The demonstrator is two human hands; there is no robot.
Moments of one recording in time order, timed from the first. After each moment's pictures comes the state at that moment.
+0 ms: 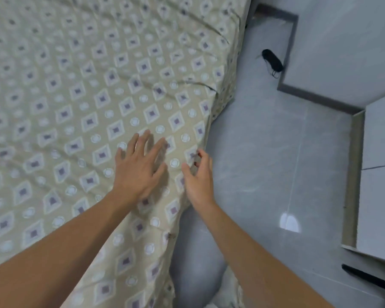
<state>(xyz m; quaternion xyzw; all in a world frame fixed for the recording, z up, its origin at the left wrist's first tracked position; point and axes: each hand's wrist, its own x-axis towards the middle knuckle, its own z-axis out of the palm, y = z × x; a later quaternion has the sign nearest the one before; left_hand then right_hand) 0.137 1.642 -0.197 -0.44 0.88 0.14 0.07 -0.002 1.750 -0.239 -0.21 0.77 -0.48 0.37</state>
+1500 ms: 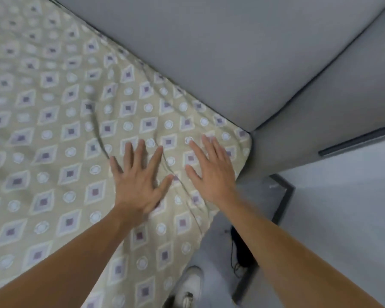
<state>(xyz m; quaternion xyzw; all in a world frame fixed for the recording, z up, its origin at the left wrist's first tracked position) -0.539 0.965 -0.234 -0.59 0.80 0.13 0.02 -0.765 0.992 -0.243 -0.68 0.72 -0.07 0.12</state>
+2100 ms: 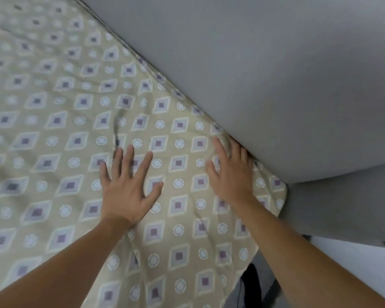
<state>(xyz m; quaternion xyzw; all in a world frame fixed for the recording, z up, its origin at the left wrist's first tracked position) -0.471 0.877 -0.263 -0.65 0.75 0.10 -0.04 -0.753 0.859 -0.242 -0.67 0.74 -0.03 0.05</state>
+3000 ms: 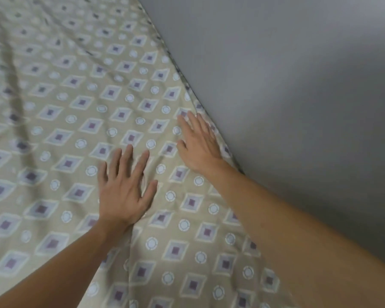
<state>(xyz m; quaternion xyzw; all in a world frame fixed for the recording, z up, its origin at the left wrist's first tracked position) -0.412 0.776 -0.258 -0.76 0.64 0.03 -0.06 -0.592 0.609 -0.230 -0.84 0.53 -0.02 0.14</state>
